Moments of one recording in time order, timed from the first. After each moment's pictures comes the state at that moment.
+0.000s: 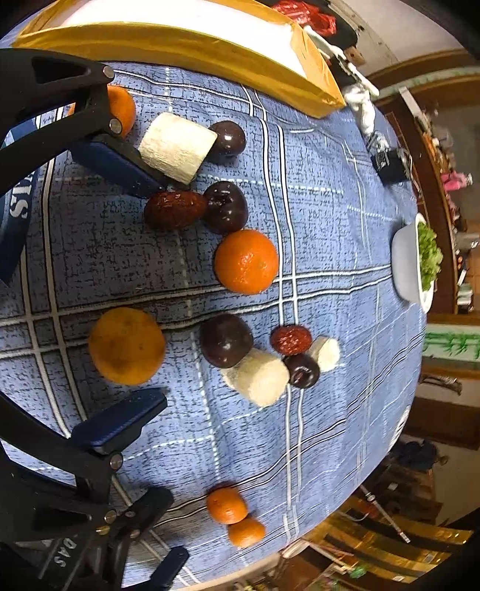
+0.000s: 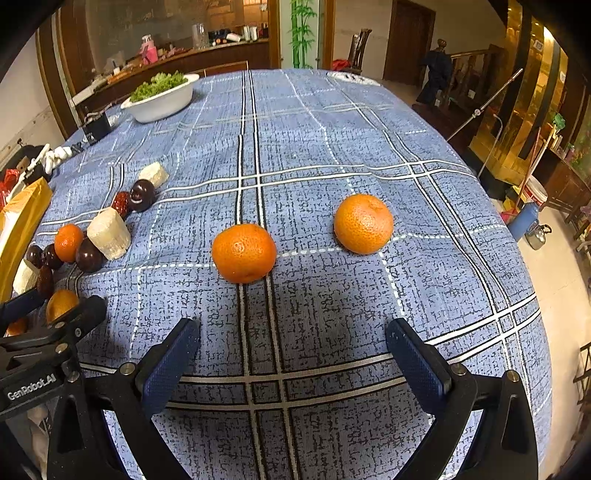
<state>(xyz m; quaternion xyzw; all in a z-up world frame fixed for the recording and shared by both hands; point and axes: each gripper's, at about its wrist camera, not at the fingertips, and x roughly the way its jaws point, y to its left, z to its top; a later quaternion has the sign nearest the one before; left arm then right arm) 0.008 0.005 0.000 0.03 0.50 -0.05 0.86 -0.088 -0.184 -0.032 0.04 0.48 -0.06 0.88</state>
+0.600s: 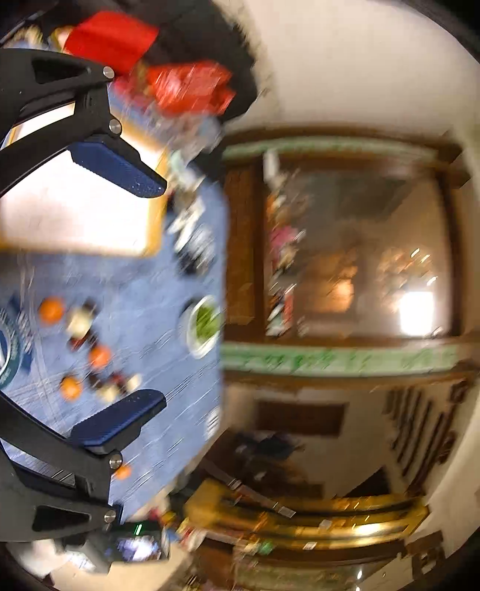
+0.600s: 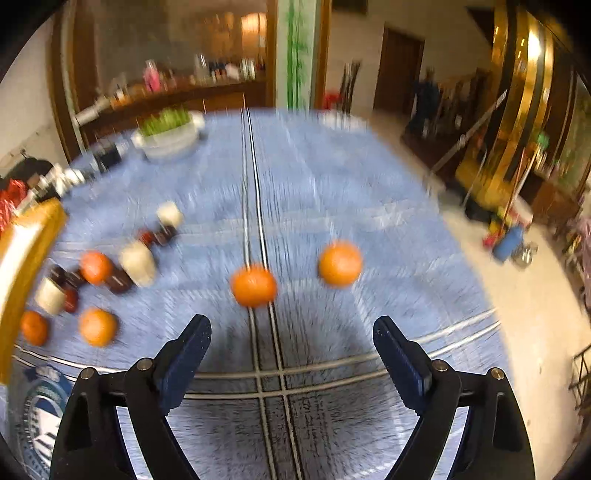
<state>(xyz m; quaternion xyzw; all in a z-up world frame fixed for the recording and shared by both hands) -0.159 0.142 0.211 0.00 0.16 -0.01 0.99 -0.136 -0.170 0.041 0.01 0.36 -0.07 0.93</state>
